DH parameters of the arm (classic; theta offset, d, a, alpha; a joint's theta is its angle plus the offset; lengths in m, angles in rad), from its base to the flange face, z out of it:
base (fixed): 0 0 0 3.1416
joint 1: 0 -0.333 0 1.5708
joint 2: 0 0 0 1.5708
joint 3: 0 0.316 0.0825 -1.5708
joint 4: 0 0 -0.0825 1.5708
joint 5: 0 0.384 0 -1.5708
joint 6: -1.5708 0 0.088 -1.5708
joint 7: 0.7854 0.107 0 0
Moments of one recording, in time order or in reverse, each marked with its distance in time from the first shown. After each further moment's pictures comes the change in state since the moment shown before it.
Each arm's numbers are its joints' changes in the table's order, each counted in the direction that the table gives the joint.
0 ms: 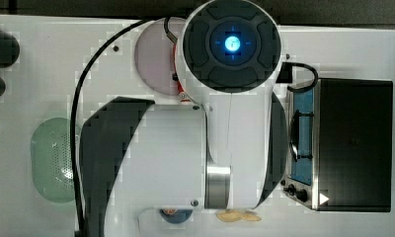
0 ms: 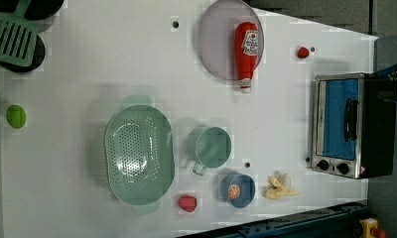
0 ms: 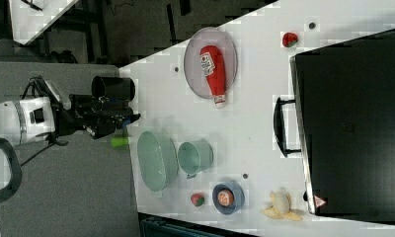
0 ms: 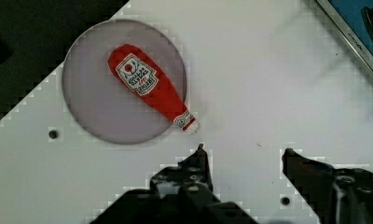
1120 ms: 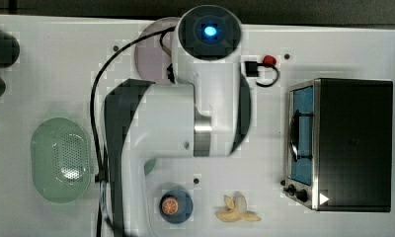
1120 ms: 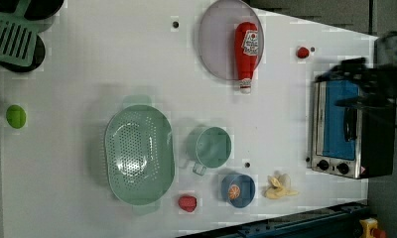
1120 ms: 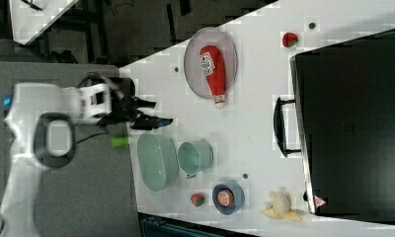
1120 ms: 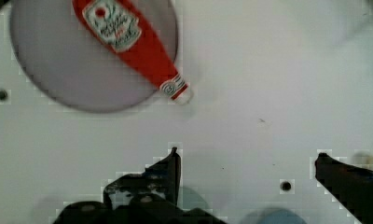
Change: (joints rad) arm 0.064 0.169 0.106 0.084 0.019 -0.100 -0.058
